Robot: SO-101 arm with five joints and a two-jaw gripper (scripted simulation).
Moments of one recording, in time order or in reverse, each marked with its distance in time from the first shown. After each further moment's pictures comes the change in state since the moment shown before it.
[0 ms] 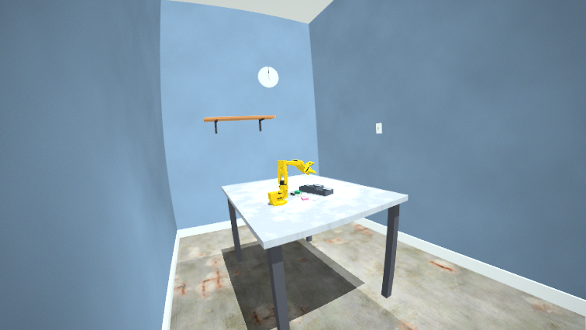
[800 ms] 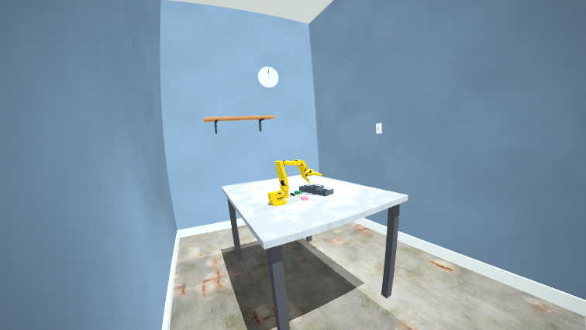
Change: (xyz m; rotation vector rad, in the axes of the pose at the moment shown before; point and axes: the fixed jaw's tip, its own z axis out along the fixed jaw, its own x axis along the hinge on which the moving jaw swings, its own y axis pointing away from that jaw) arm 0.066 -0.078 -0.040 0.108 0.397 -0.510
